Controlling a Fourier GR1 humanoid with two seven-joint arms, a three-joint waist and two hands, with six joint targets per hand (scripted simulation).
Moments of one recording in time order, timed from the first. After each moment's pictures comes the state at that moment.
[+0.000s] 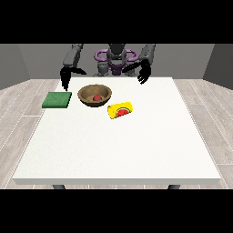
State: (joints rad) left arm -0.53 0.00 -0.11 -1.12 -0.31 0.36 -0.05; right arm -0.28 -0.16 -0.28 -1.07 -0.17 0.18 -0.25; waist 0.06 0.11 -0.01
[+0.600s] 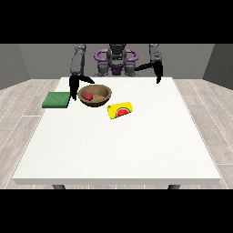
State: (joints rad) left arm -0.41 0.08 -0.02 -1.19 -0.12 0.12 -0.26; right arm -0.38 -0.11 -0.29 -0.89 -0.15 0.05 -0.33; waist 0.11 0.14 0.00
